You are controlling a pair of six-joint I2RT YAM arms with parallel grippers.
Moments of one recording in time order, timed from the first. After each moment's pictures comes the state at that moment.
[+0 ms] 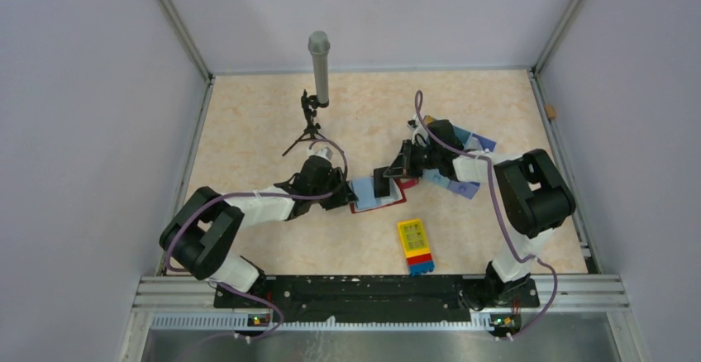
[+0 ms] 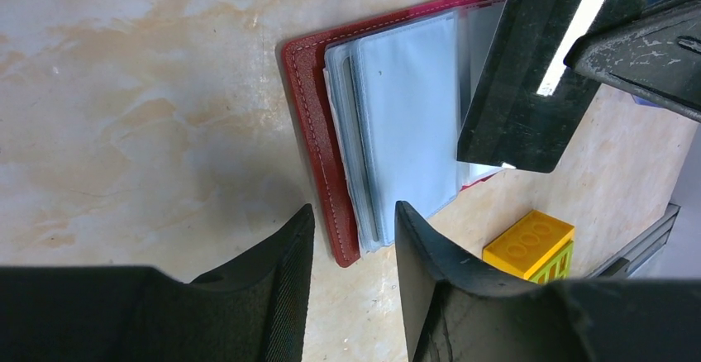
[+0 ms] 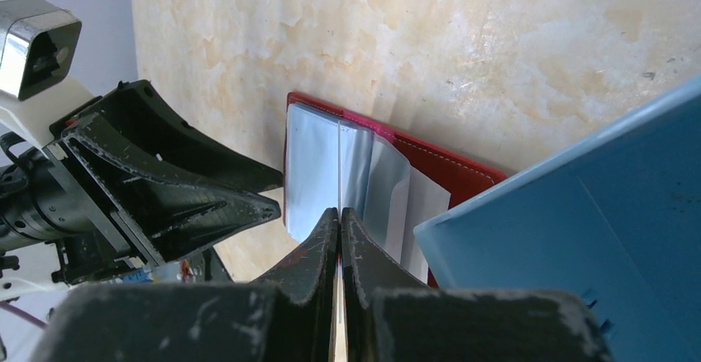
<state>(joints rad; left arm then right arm) -0.62 1.50 0.60 0.13 0.14 -0.86 0.39 1.76 0.86 0.16 -0.66 0.59</state>
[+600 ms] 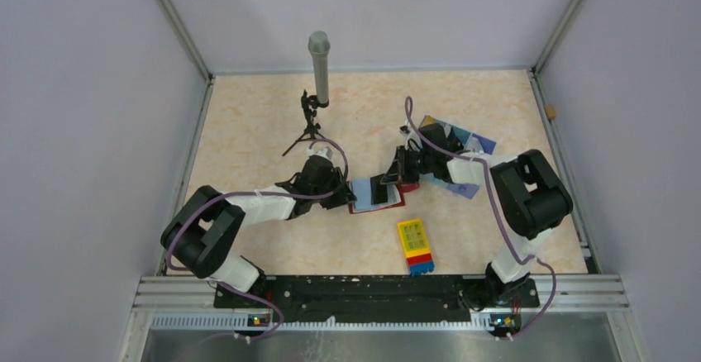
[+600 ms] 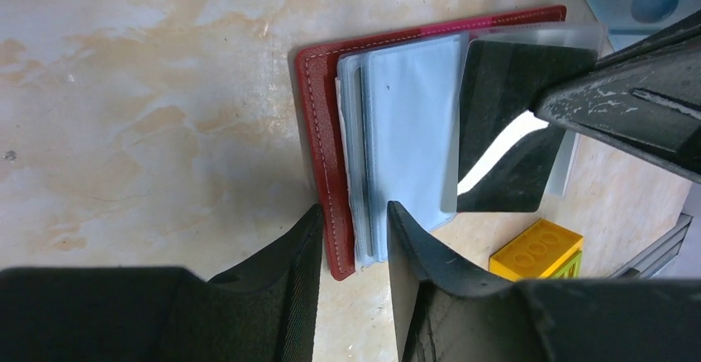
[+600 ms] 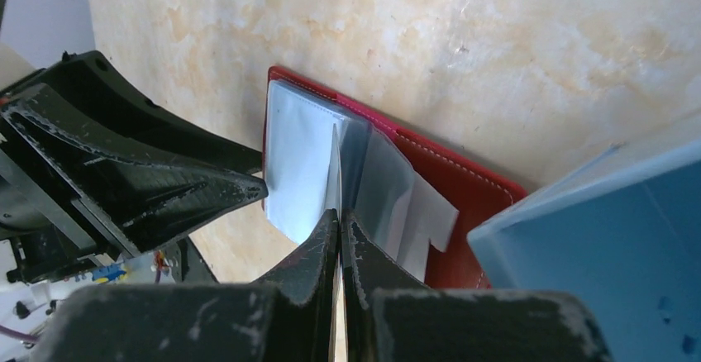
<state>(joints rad) -0.62 1.51 0.61 0.13 0.11 -0.86 0.44 1.76 0.87 0.10 -0.61 0.55</state>
